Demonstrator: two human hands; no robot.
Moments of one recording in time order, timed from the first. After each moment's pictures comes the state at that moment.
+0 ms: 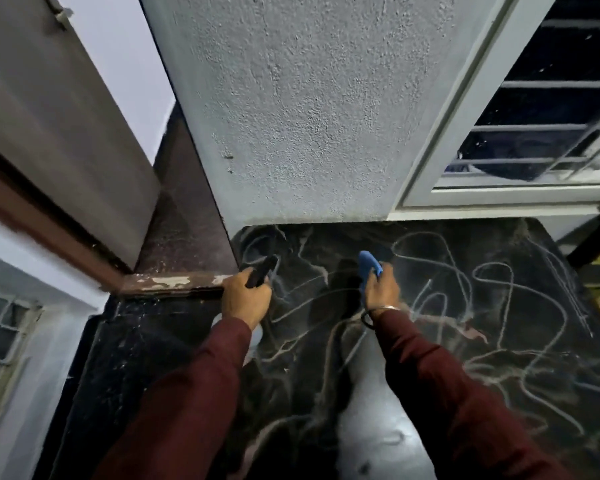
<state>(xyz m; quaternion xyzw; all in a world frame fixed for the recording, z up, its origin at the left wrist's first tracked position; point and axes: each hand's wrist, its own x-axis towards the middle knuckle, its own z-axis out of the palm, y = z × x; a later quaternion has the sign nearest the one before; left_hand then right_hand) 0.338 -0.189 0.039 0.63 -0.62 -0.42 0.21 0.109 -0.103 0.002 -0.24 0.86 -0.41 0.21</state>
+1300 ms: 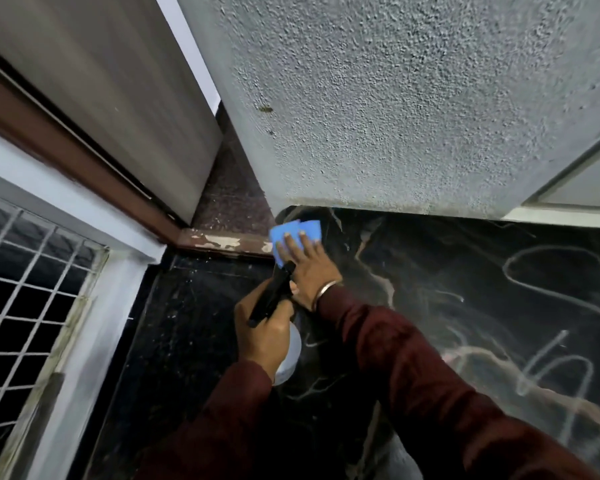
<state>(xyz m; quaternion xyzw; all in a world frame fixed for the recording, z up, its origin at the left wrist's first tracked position) 0.331 -0.211 -0.024 0.60 -0.50 -0.45 0.43 0.217 -0.289 -0.113 -0.78 0.60 0.02 0.17</state>
